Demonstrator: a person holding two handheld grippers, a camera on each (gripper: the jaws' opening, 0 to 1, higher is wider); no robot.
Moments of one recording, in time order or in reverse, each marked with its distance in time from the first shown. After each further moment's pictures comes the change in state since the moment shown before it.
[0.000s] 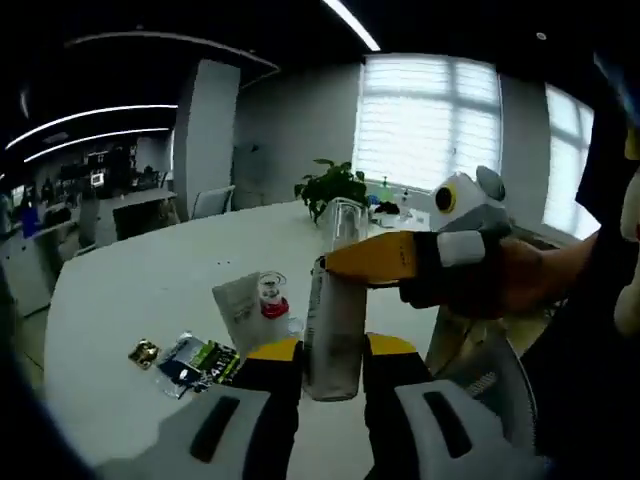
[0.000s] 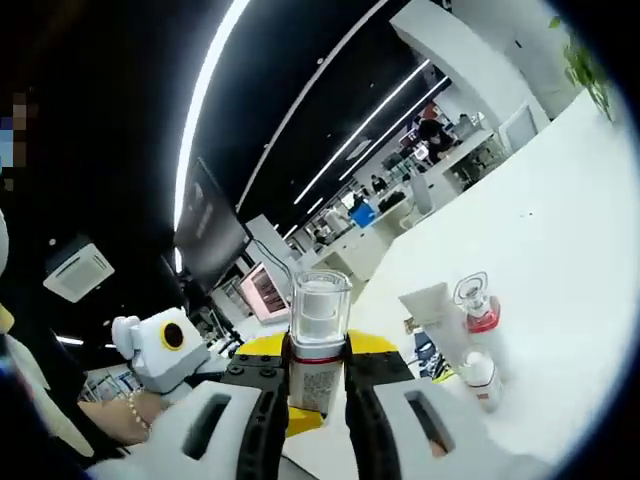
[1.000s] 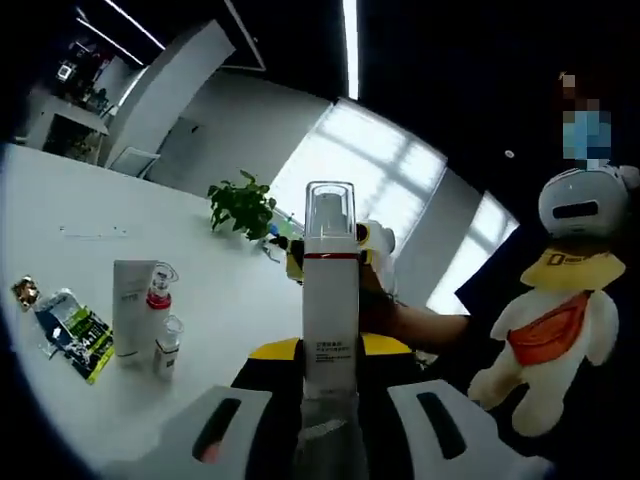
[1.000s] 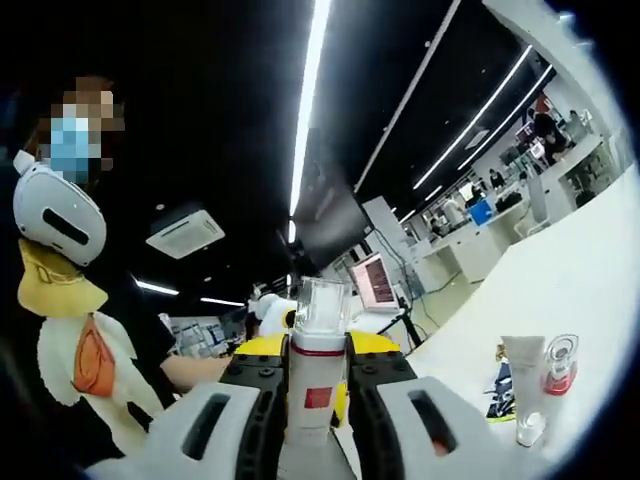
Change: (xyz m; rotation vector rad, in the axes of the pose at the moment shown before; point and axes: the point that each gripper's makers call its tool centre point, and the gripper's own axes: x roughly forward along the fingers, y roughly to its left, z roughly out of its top) left arm -0.049 -0.055 0.038 -0.482 -0.160 -0.680; right arm -0.030 0.086 0.023 -0.106 0.075 0.630
